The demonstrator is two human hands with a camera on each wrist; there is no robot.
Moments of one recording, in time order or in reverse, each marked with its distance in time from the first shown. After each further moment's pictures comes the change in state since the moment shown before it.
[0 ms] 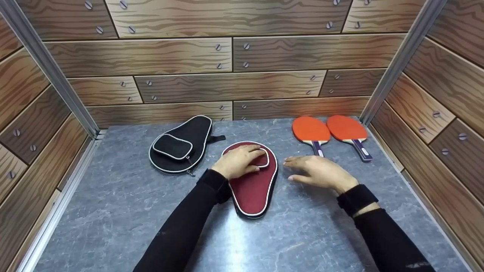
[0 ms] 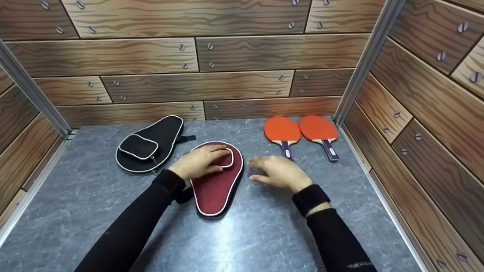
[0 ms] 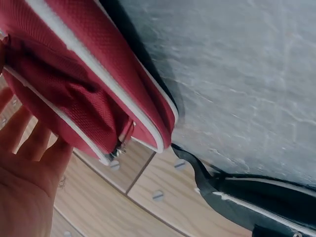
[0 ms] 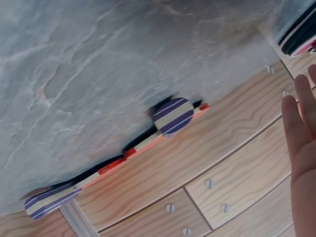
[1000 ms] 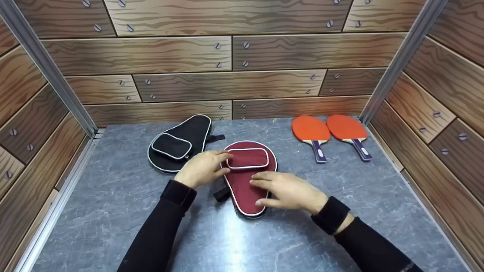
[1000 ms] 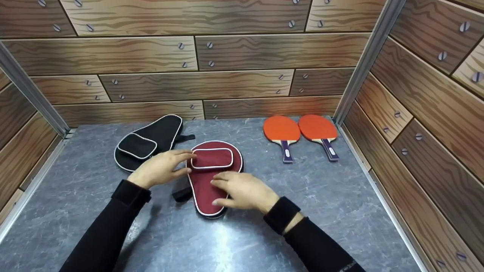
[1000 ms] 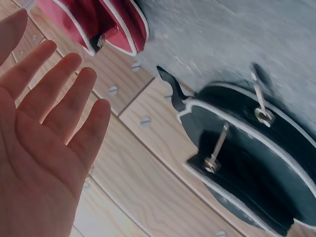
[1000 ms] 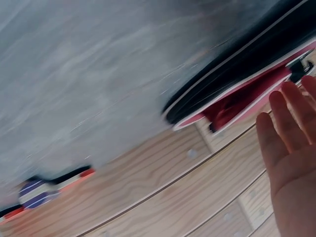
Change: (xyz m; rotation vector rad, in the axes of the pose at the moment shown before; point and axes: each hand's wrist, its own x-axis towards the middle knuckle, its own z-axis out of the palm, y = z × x) left_hand -0.088 -0.018 -0.040 0.005 0.040 -0.165; right_hand 0.034 -0.102 0.026 -0.102 -0.048 -0.119
